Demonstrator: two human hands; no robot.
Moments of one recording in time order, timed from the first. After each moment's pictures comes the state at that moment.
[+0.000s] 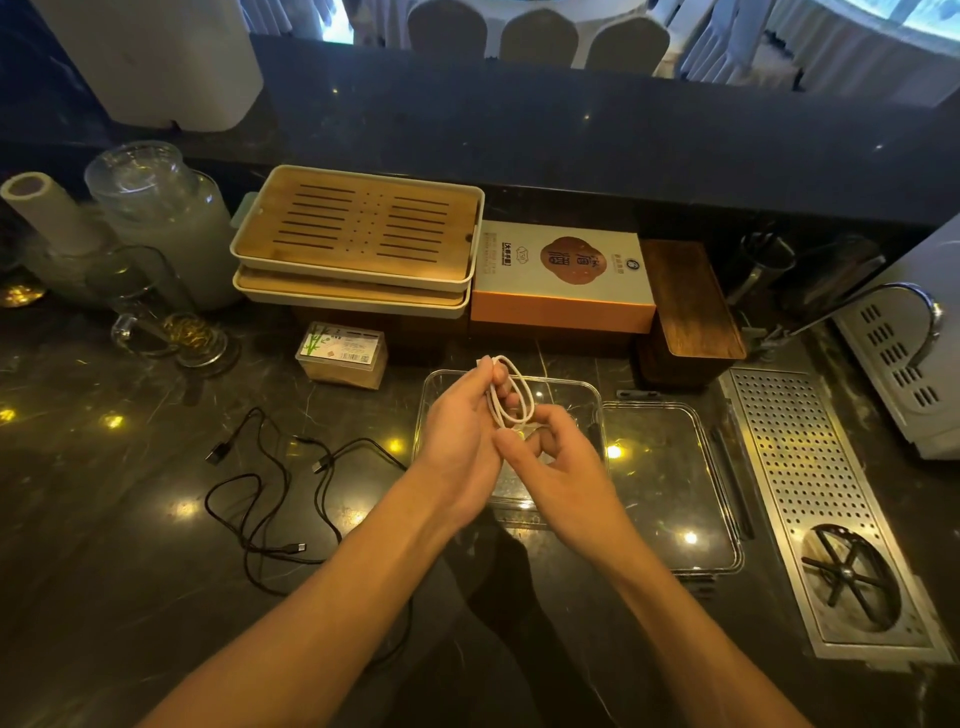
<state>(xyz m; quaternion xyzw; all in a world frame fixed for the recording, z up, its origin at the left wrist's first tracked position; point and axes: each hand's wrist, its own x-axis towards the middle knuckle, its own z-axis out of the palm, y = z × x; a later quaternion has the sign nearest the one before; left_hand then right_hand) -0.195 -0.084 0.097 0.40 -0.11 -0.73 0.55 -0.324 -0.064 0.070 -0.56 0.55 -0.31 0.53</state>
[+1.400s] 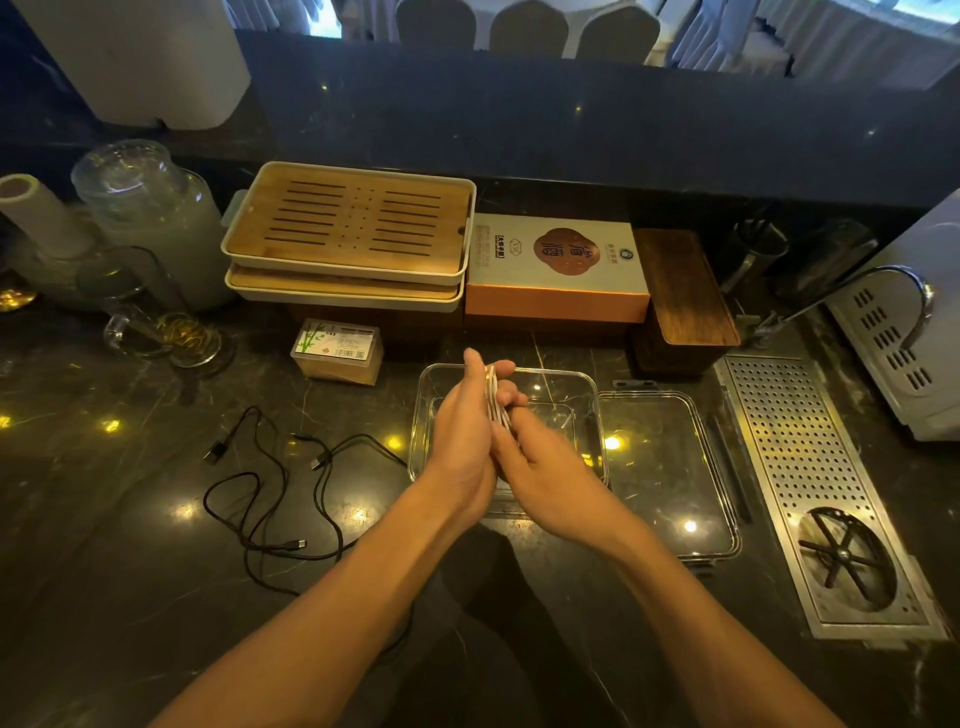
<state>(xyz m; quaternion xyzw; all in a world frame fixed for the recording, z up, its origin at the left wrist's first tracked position) -0.207 -0.078 0.087 0.46 -0.18 -0.67 0.56 -0.316 -0.068 0.082 -0.68 0.50 -0.21 0.48</state>
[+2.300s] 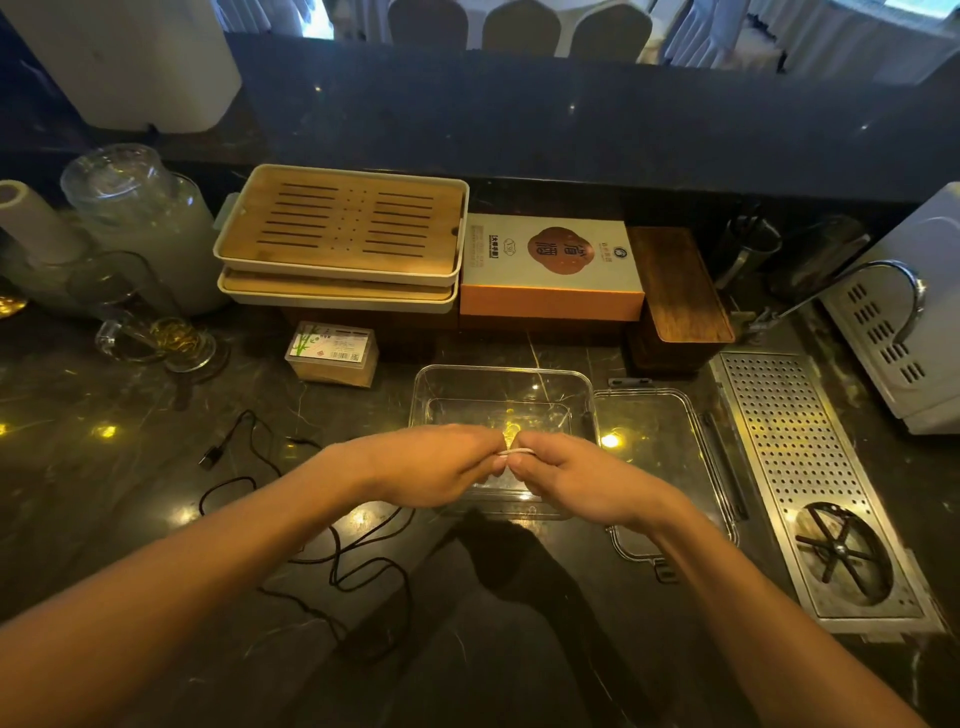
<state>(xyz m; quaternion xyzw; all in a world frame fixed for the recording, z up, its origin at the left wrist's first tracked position) -0.142 -0.097 0.077 0.37 -0.85 -0.38 -0.02 -0.356 -0.089 0.073 -0.72 0.48 -0.04 0.51</state>
